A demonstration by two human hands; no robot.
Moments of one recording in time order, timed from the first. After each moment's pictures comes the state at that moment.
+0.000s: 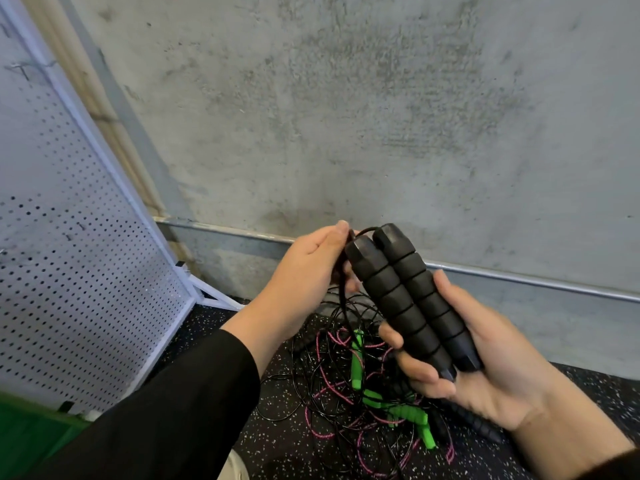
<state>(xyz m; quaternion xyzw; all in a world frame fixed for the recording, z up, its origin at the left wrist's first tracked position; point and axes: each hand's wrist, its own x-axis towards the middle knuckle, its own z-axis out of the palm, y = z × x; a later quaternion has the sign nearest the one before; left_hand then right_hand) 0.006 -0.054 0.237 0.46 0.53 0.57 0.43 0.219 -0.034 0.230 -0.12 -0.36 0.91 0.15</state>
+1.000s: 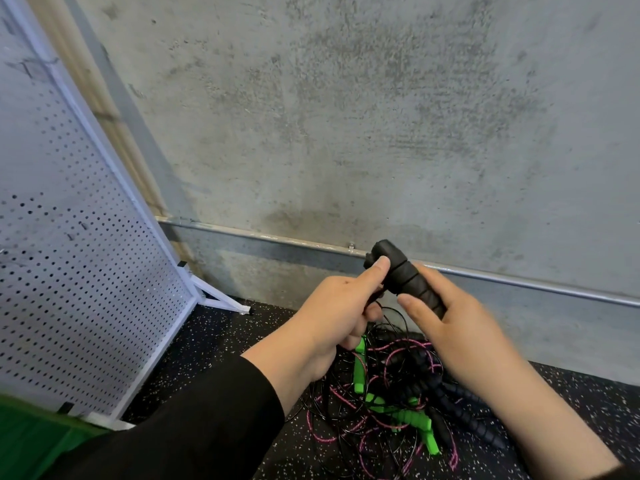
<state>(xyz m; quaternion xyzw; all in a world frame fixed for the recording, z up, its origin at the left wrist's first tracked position) 0.029 -0.066 0.226 0.33 0.59 0.45 0.58 0.200 -0.020 0.215 -0.49 -0.78 0.30 0.24</state>
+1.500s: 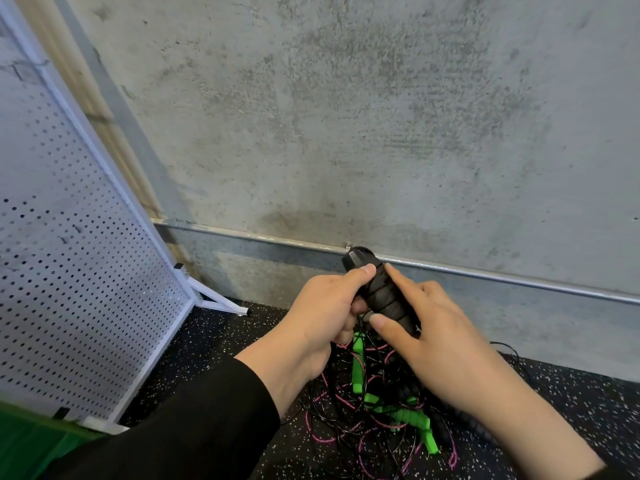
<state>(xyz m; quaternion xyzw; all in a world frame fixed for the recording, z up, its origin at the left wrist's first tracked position) 0.028 -0.062 0.220 0.30 0.59 0.51 0.56 0.195 -0.030 0.212 -0.47 -0.83 0.28 0.15</state>
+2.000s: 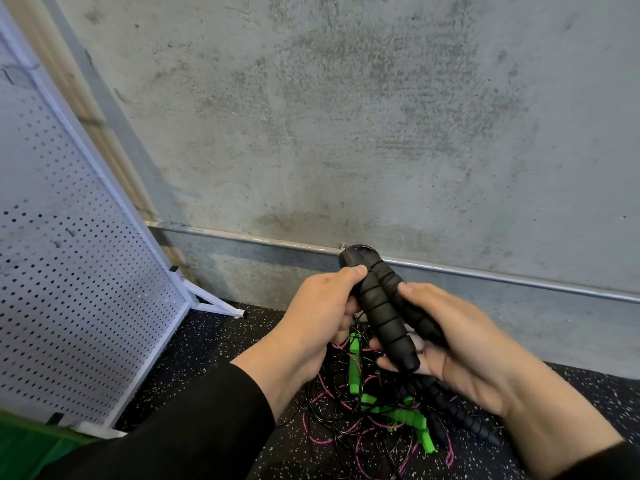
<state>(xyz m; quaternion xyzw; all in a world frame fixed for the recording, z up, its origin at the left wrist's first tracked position) 0.034 -0.064 0.223 0.31 0.59 0.52 0.53 0.198 -0.030 0.237 -0.44 -0.37 0.78 0.25</state>
